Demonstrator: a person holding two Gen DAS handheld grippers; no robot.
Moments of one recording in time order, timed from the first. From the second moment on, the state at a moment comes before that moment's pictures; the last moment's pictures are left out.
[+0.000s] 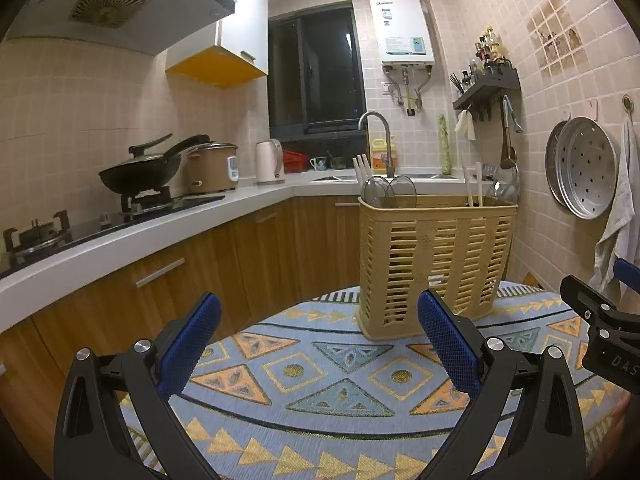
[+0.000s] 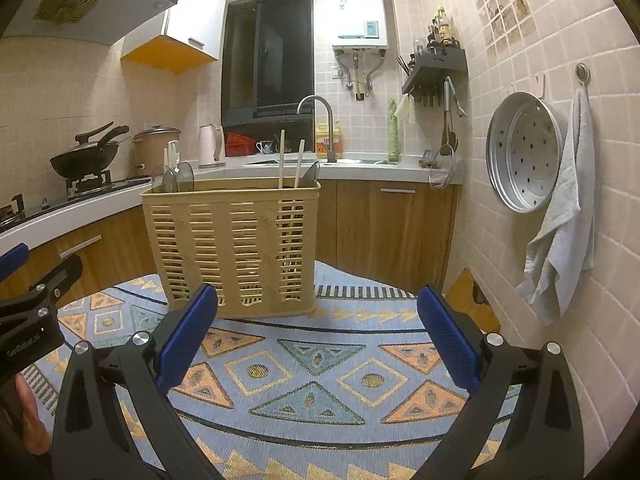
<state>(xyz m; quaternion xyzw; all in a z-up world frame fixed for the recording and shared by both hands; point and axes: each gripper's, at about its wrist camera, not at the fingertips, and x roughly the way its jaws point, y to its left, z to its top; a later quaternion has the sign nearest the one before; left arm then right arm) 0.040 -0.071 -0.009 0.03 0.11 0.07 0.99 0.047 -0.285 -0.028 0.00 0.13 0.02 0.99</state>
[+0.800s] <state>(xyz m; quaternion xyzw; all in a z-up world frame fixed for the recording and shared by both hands) 0.039 -0.075 -0.011 0.04 0.11 0.04 0.99 0.040 -0.286 -0.024 0.01 0.12 0.02 0.99</state>
